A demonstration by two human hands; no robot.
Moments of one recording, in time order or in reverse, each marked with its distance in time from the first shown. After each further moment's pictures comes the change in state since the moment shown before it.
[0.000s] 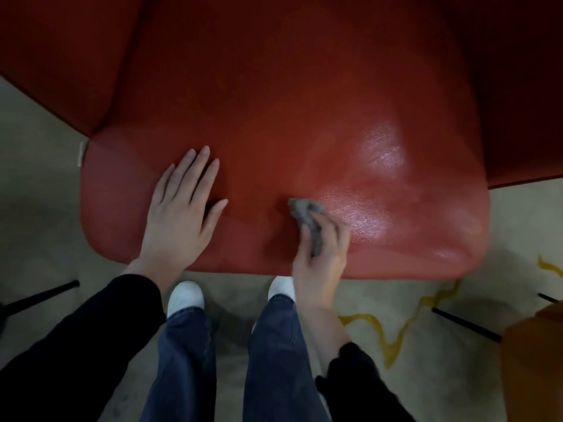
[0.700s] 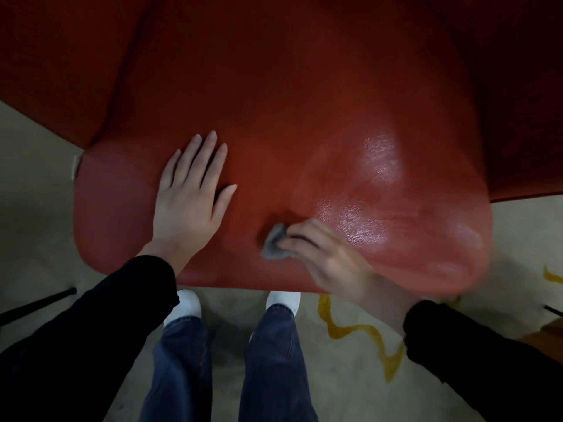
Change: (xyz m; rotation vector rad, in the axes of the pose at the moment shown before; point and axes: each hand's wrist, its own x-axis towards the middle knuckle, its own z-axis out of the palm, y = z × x) left_hand 0.041 0.009 0.009 0.075 0.019 -0.030; right_hand 0.071 0.030 -0.032 -0.084 -0.753 -0.835
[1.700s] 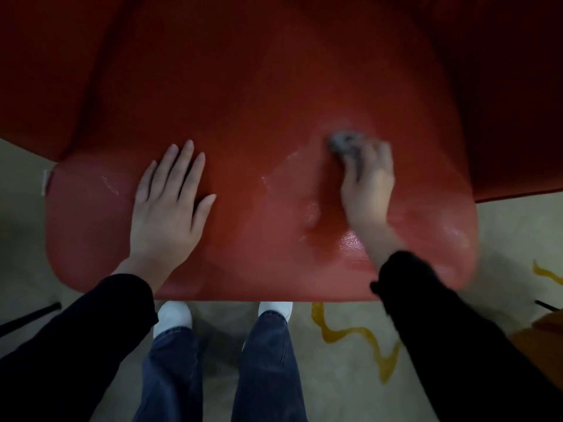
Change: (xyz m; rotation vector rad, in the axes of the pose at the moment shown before) left_hand 0.000 0.002 0.000 -0.014 -0.025 -0.020; right_hand 0.040 0.087 -0.035 -0.229 0.632 0.714
